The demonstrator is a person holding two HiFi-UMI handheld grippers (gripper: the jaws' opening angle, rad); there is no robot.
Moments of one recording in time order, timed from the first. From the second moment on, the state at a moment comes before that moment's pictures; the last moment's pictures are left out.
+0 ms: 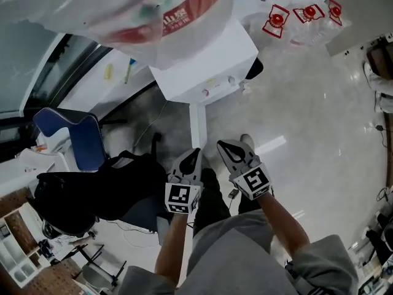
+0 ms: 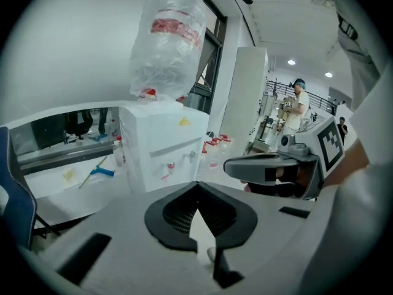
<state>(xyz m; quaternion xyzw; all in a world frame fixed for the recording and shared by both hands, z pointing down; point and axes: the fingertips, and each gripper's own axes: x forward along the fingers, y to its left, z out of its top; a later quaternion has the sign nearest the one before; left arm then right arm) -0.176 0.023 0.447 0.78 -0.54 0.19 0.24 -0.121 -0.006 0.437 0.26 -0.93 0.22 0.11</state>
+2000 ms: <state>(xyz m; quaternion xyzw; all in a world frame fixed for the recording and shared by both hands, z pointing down) -0.272 0.059 0.845 0.73 -0.39 0.23 0.51 -0.180 0.061 0.719 0.35 -0.87 0.31 0.15</state>
